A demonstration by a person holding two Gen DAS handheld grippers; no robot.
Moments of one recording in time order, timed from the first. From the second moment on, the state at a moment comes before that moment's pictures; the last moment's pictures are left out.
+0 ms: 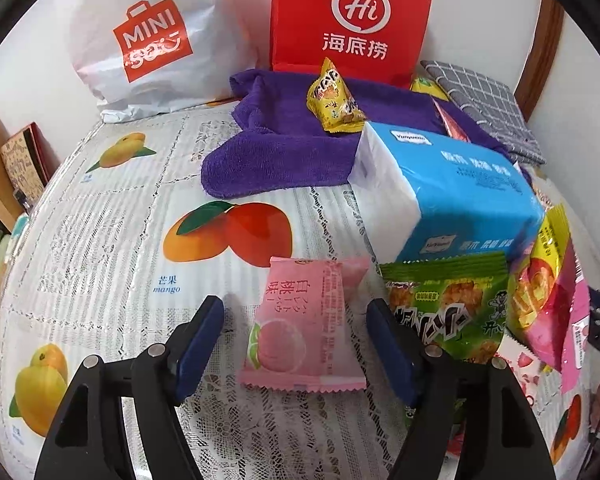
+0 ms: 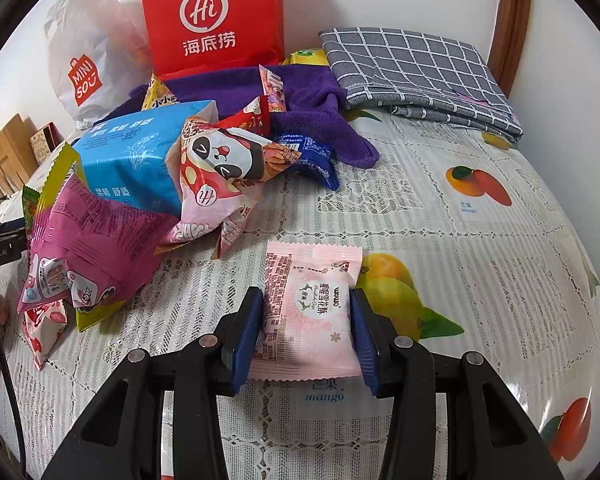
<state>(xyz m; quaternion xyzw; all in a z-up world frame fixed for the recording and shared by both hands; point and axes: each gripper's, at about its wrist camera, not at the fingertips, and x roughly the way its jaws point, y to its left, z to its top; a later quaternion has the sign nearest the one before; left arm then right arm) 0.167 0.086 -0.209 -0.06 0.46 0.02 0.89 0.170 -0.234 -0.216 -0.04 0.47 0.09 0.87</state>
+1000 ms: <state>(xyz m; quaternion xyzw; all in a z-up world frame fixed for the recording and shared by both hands) 0.160 0.093 -0.202 -0.07 0.46 0.04 0.88 0.171 -0.236 -0.213 -0.04 0.48 0.08 0.87</state>
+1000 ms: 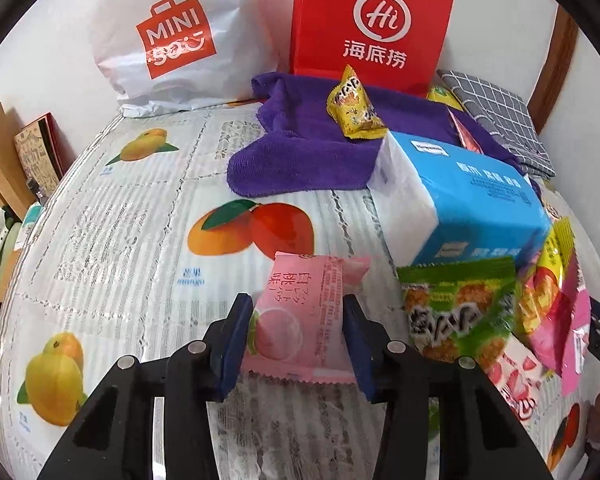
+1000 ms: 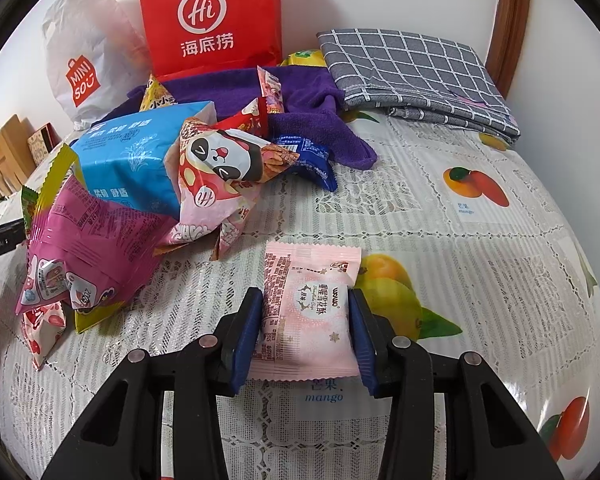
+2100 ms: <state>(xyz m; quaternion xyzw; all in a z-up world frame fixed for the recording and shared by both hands) 0.167 0.070 -0.071 -0.09 0.40 -0.01 0.91 0.199 -0.204 -0.073 0.00 0.40 0.10 0.91</state>
